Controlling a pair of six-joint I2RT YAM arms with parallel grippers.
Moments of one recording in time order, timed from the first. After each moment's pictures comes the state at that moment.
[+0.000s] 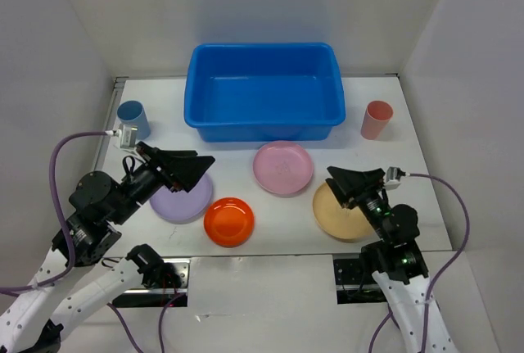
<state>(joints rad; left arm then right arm) -0.66 0.52 0.90 -0.28 0.02 -0.70 0.26 0.01 0.17 -0.09 -0.21 1.43</state>
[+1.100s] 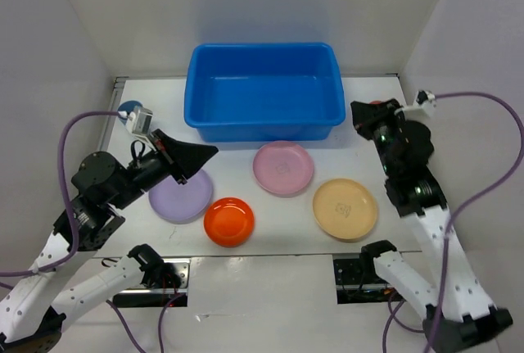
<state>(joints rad) -0.66 0.65 1.02 -0.26 0.19 -0.63 0.26 0.71 0.93 -0.18 0.14 0.79</state>
